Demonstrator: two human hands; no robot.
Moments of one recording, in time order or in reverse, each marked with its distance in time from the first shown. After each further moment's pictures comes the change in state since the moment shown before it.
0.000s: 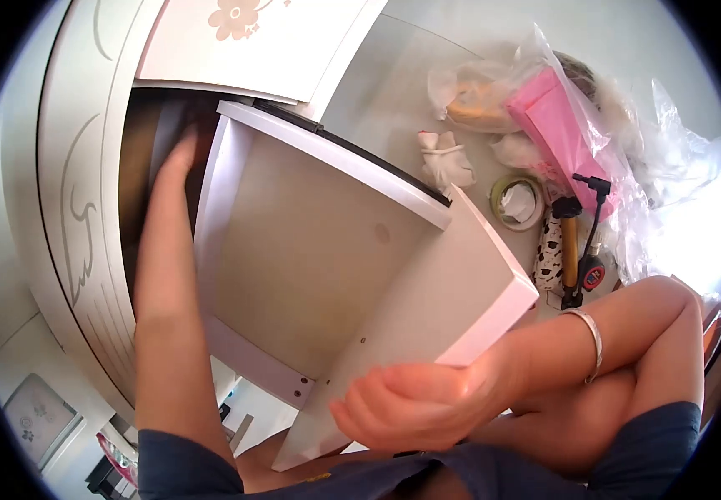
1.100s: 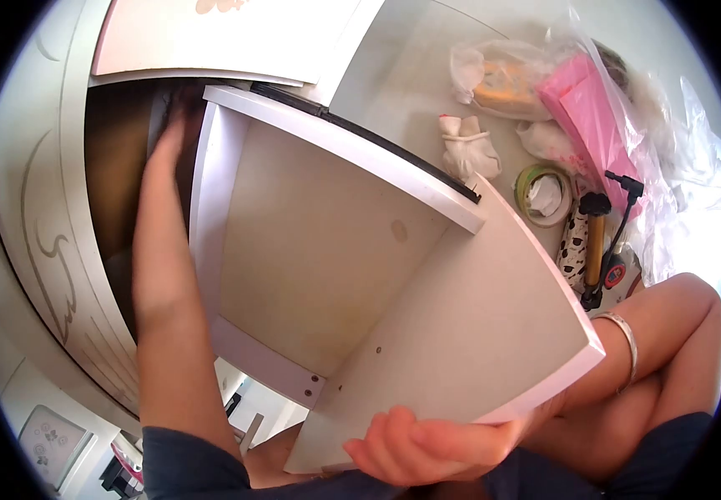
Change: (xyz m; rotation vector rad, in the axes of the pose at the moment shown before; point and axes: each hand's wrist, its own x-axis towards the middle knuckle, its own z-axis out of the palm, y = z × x) left_hand 0.003 -0.011 0.010 -0.097 0.019 -0.042; right_hand -0.011 -0.012 0.023 -0.288 0.122 0.045
